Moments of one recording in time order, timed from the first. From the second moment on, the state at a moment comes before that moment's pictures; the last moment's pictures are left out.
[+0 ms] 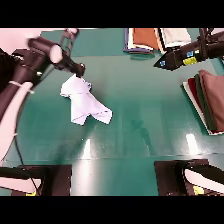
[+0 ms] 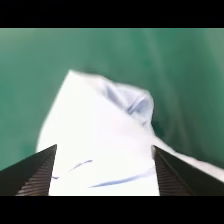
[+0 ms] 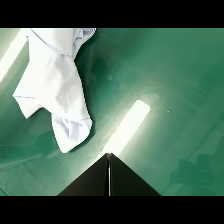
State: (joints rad) left arm -0.42 -1.58 1.67 1.78 -1.11 -1.66; right arm 0.09 -1.20 1.58 -0.97 1.41 1.28
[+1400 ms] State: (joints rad) left arm -0.73 -1.27 1.97 1.57 -1.00 -1.34; right arm -0.14 -1.08 1.90 -0.97 1.29 1.35
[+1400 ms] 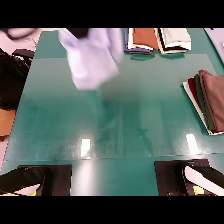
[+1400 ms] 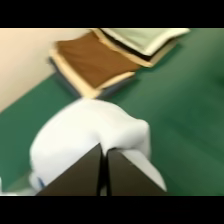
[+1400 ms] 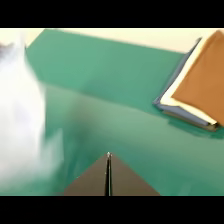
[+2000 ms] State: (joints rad) left arm -0.53 -1.38 1.70 1.38 -1.02 -1.48; right arm -0.17 -0.99 1.77 -0.97 1.25 1.36
